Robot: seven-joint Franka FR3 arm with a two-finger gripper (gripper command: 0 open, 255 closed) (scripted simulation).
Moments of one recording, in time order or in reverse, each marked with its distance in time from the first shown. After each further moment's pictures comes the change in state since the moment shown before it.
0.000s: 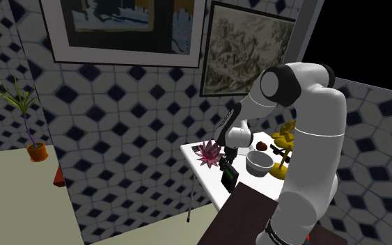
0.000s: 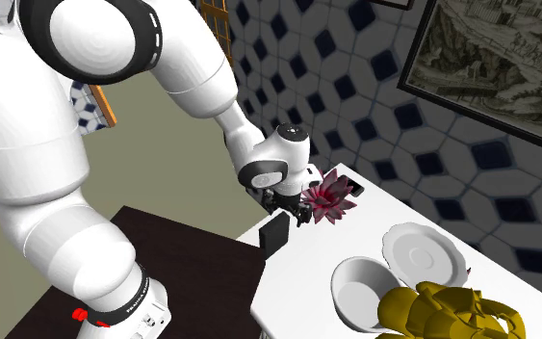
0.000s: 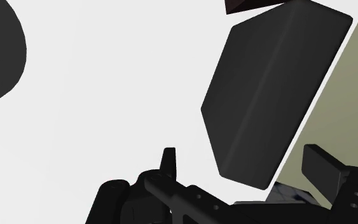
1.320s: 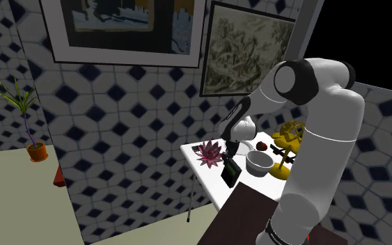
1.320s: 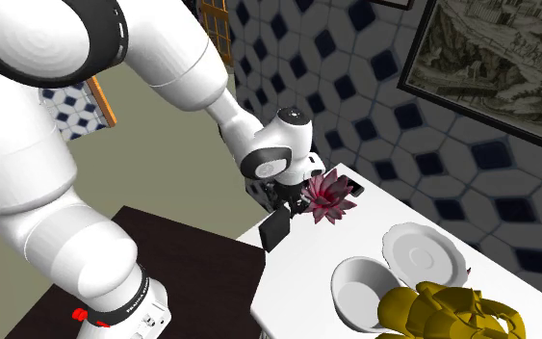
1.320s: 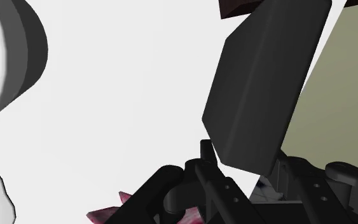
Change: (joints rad) arm 0.051 -0.128 -0.082 -0.015 -0.152 -0.097 0.110
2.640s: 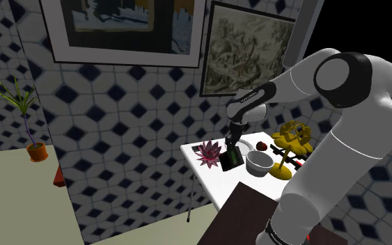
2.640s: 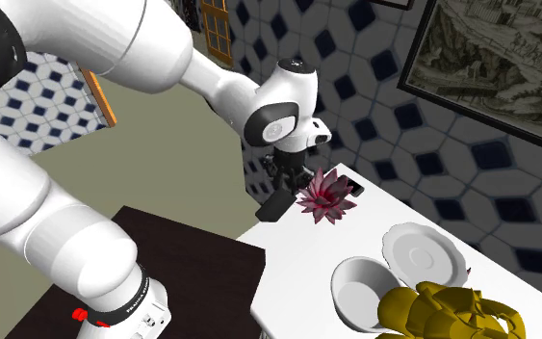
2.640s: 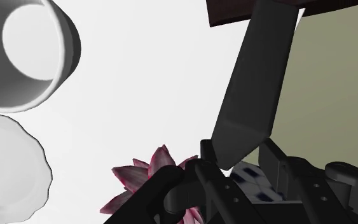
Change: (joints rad) arm -0.003 -0.290 -0.021 0.039 -0.258 -0.293 0.195
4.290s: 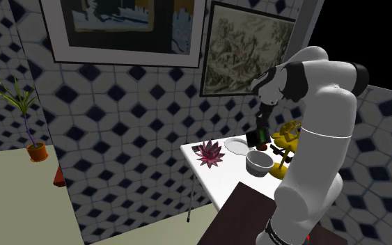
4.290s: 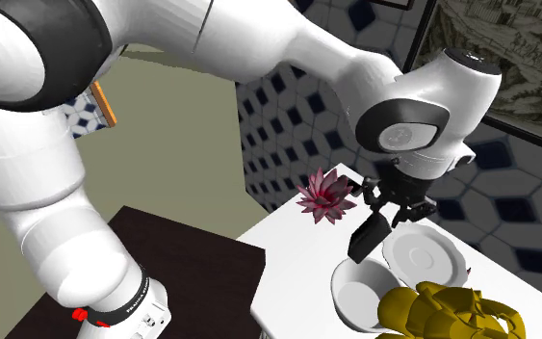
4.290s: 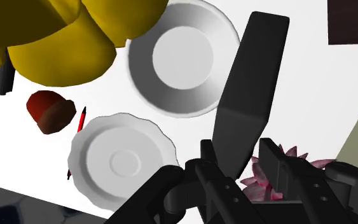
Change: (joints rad) arm -0.208 0.350 -0.231 0.564 0.246 -0.293 -0.574
